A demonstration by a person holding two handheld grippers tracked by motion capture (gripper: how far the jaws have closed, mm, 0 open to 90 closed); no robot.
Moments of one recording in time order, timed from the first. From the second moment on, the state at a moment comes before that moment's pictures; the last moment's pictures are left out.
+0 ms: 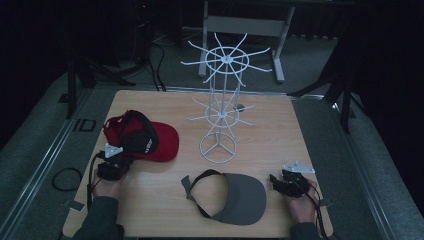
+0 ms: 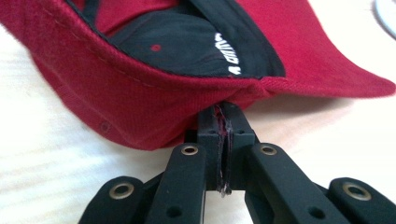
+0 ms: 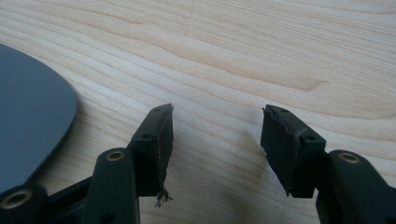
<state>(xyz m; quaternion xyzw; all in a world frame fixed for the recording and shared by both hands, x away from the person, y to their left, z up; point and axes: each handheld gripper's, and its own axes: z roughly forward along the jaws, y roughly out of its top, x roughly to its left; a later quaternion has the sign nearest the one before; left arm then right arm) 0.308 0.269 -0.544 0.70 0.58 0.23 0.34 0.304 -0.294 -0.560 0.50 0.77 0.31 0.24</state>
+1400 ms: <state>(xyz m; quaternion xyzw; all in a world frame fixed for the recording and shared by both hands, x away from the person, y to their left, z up) 0.376 0.235 -0.539 0.71 0.58 0.13 0.38 0.300 -0.297 -0.561 0.50 0.77 0.31 0.24</state>
